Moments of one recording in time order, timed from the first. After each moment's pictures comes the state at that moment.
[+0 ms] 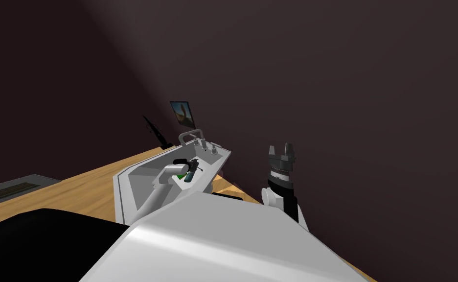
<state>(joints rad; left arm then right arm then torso) 0.19 0.37 0.25 -1.90 0.42 1.09 0.07 0.46 0.04 0.07 -2.37 0.08 -0.44 -0.09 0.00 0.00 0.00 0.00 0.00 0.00</state>
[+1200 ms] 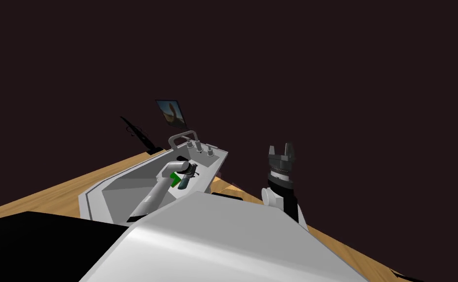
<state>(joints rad) 0.10 0.44 0.25 -1.75 0.52 1.40 0.05 0.46 0.04 0.07 -2.37 0.08 -0.44 -0.09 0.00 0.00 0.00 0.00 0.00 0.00</state>
